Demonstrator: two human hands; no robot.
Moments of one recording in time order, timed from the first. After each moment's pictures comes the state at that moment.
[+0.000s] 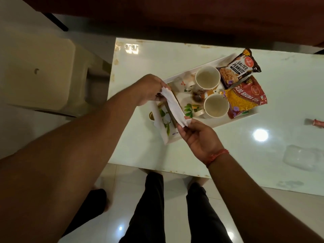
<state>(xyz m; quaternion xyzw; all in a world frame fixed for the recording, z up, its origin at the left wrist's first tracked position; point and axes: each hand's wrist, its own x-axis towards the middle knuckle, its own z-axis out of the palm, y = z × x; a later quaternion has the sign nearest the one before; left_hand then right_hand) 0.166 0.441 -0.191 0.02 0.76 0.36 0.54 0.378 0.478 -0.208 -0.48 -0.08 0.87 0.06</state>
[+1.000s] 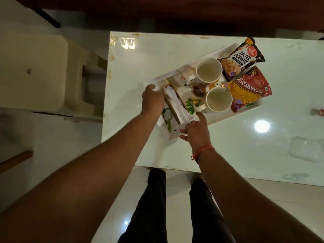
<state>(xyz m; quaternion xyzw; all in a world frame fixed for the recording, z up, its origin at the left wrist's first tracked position) 0.215 0.424 -0.237 -0.08 0.83 0.39 0.39 0.371 0.458 -0.251 -0.61 -0.38 0.69 0.01</state>
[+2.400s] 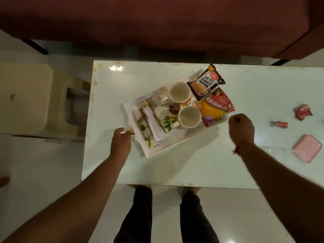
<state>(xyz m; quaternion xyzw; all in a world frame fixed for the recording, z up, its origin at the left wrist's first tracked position) 0.241 0.350 -0.250 -0.13 0.83 0.38 0.38 0.471 0.632 -0.224 -0.66 -0.68 0.33 0.04</state>
